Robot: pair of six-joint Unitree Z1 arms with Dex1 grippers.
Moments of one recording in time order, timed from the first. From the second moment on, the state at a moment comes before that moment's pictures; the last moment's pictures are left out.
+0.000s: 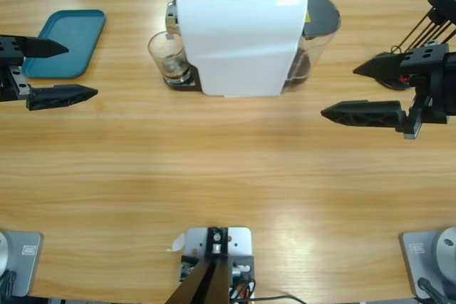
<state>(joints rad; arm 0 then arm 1) -0.51 1.21 -0.74 0.25 -0.21 0.33 0.66 1.20 -0.84 0.43 0.23 -0.02</state>
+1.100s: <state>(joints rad) -0.51 1.31 -0.74 0.13 -0.21 0.32 0.66 1.25 -0.84 0.43 0.23 -0.02</state>
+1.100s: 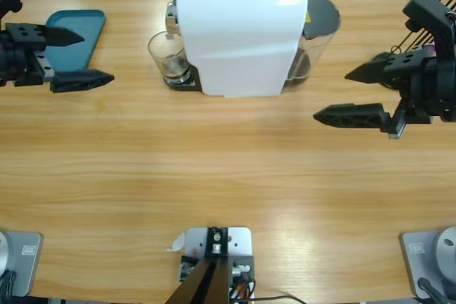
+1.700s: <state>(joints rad) -0.51 1.56 -0.82 -0.02 -0.32 0.40 0.66 1.30 -0.78 0.32 0.23 -0.02</state>
